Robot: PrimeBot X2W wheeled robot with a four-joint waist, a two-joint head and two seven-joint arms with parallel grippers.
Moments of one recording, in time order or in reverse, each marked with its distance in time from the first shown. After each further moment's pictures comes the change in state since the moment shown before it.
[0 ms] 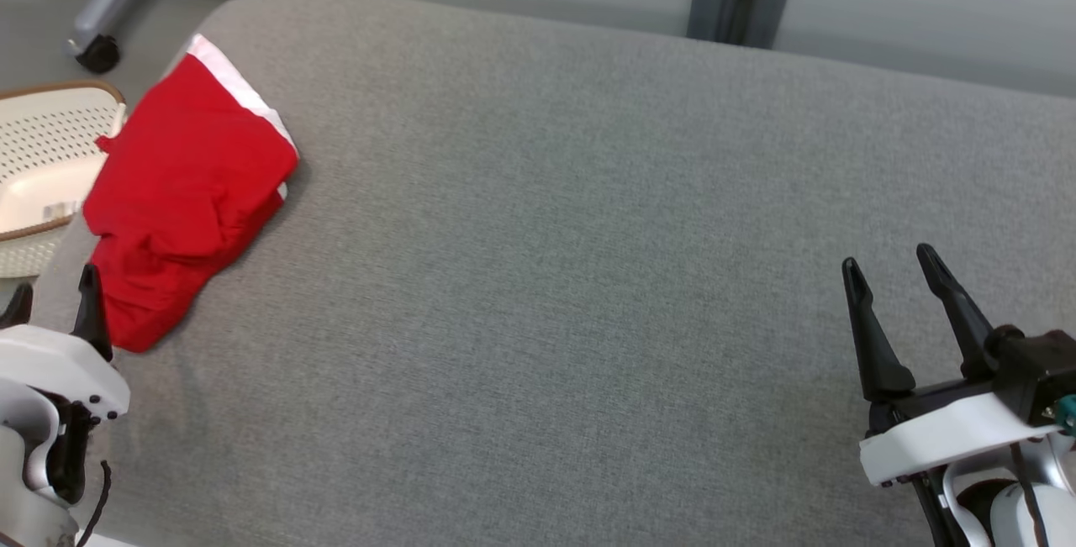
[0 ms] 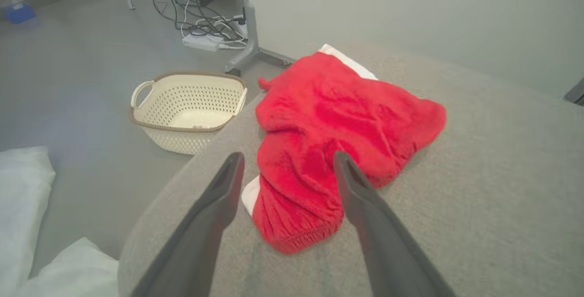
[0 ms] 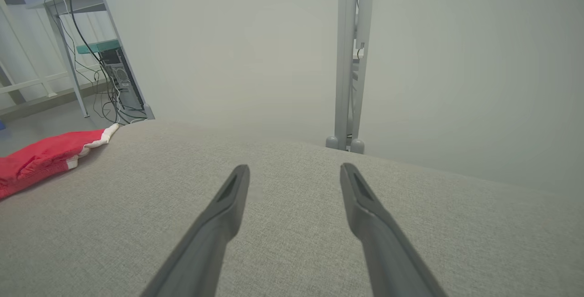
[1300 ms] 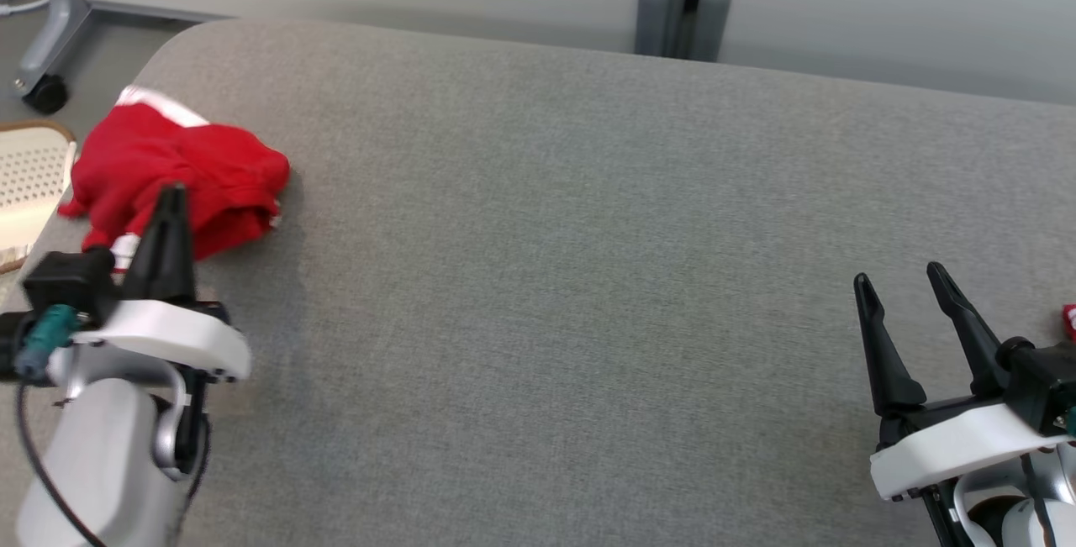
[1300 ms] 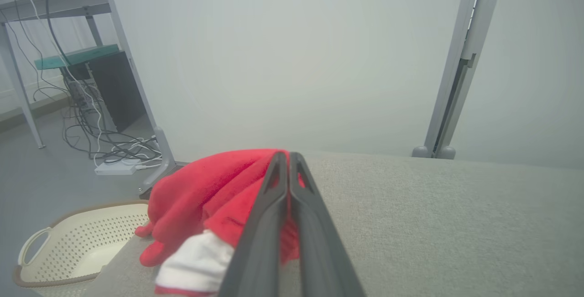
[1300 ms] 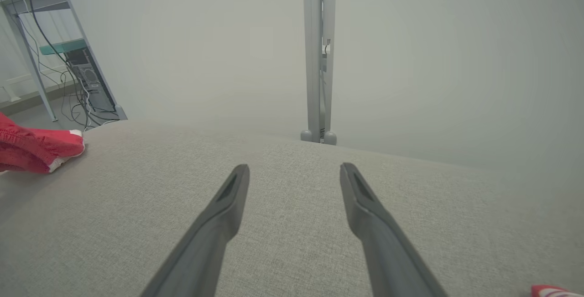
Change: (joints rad) left arm -0.030 -0.103 -0.101 -0.113 0.127 -0.027 -0.222; right arm 0.017 -0.002 -0.022 -0.012 0.018 0.000 0.037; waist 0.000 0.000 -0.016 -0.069
